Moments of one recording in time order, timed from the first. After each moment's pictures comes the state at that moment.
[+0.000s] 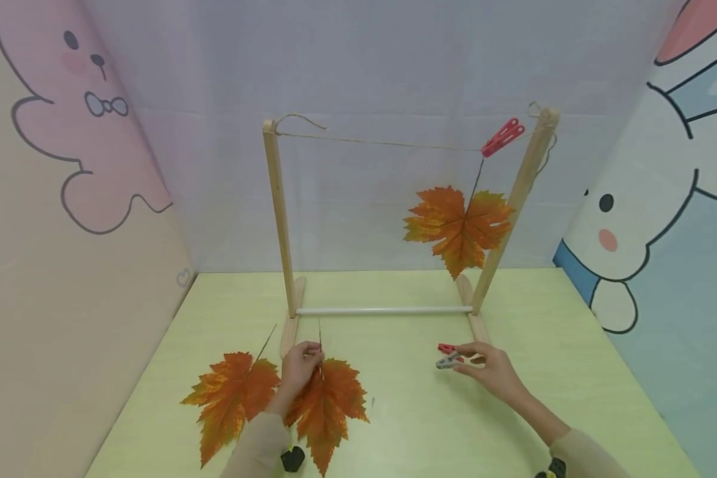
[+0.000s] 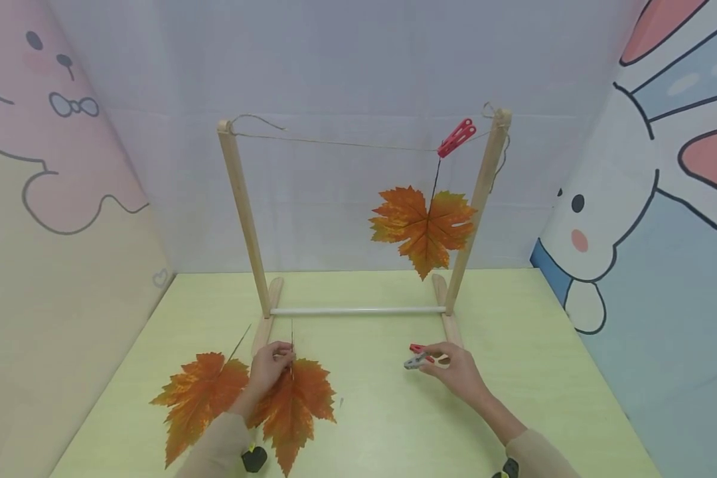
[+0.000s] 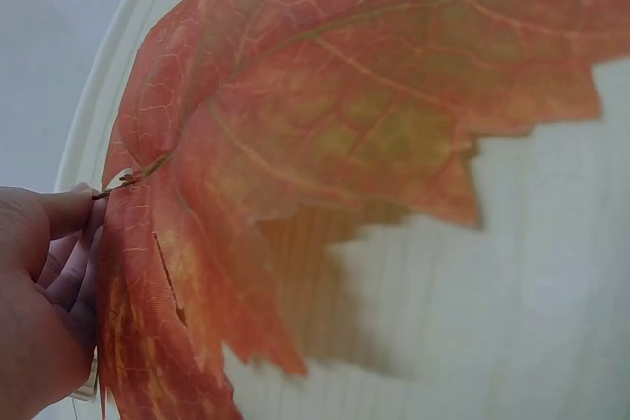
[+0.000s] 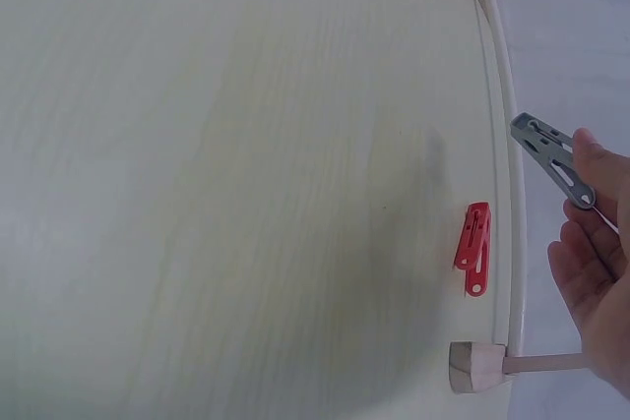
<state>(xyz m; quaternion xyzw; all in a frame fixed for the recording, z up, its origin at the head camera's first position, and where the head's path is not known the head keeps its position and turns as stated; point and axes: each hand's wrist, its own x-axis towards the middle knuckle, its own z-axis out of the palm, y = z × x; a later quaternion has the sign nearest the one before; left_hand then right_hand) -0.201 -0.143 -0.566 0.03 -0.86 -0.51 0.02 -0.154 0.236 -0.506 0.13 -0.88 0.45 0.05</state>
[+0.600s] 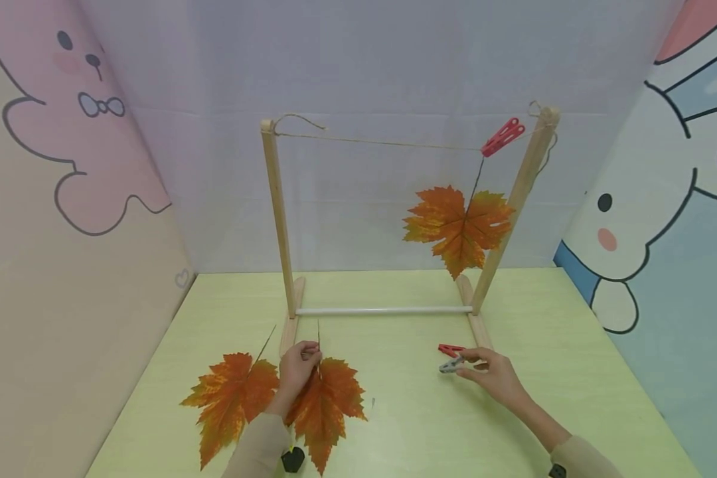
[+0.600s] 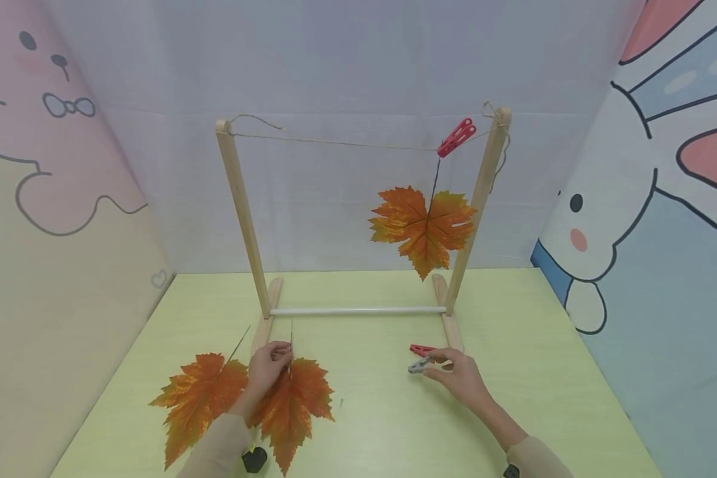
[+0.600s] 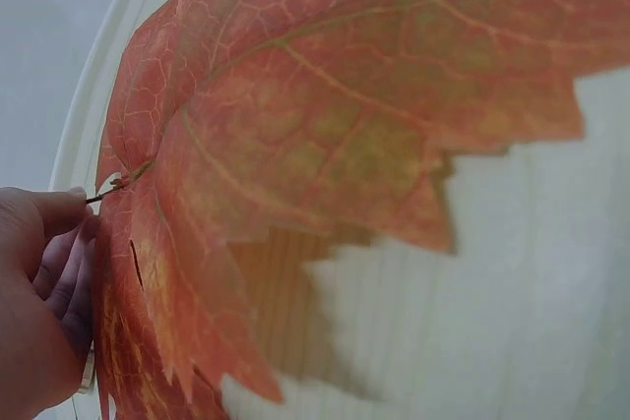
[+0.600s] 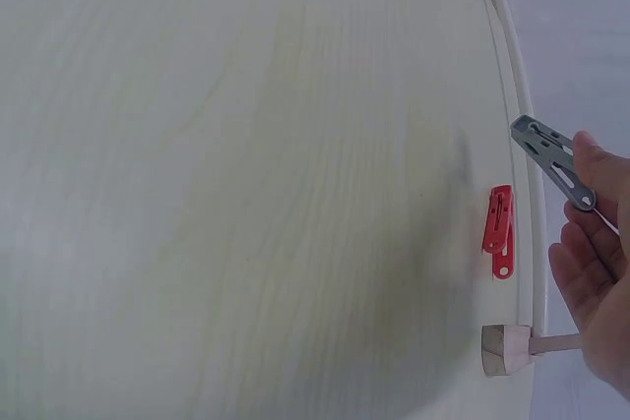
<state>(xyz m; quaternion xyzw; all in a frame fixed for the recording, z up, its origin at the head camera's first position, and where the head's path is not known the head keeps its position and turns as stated) -0.199 -0.144 -0.564 0.02 -0.87 -0.48 0.06 -0.154 0.244 -0.526 0.09 -0.88 0.46 0.06</state>
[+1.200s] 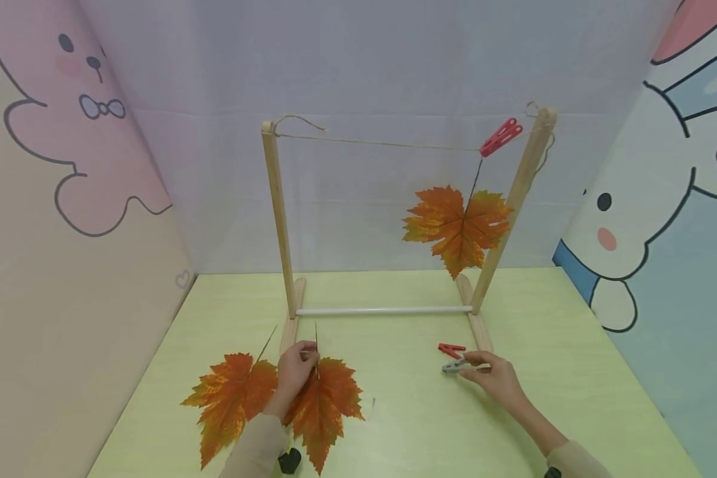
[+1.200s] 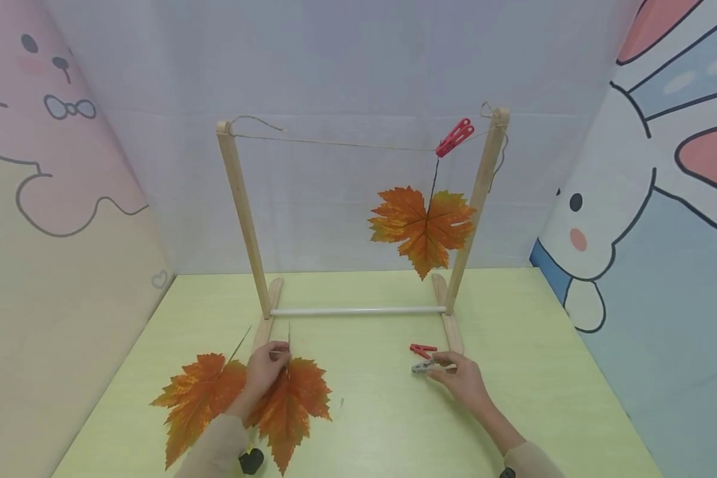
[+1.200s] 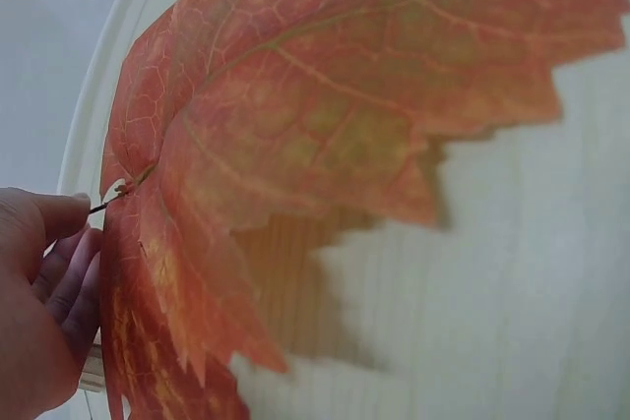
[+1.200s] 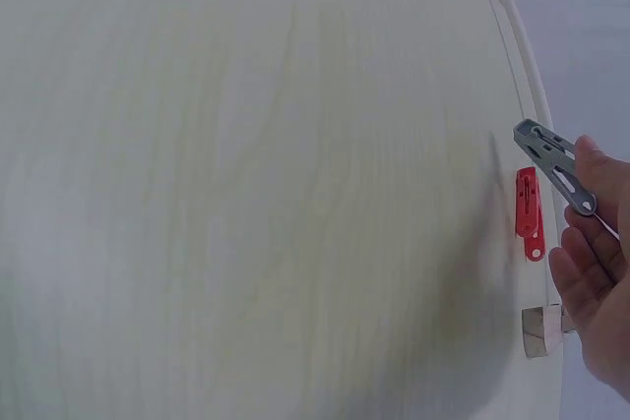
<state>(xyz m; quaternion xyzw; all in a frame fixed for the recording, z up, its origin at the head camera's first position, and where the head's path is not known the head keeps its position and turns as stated) -0.197 -0.148 -0.562 0.00 -0.89 -0.45 0.08 -0.148 0.247 -0.541 0.03 -0.88 0.48 0.05</state>
